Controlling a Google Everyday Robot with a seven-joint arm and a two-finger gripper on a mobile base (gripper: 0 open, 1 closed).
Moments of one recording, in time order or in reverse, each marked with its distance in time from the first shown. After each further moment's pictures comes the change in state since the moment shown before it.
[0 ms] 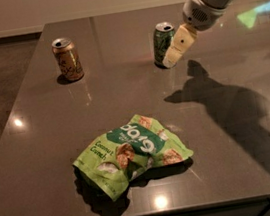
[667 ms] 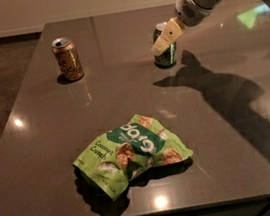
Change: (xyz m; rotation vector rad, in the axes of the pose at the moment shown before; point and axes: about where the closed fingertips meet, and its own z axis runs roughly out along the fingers) arm -0.039 -0.040 0.032 0.030 -0.129 0.092
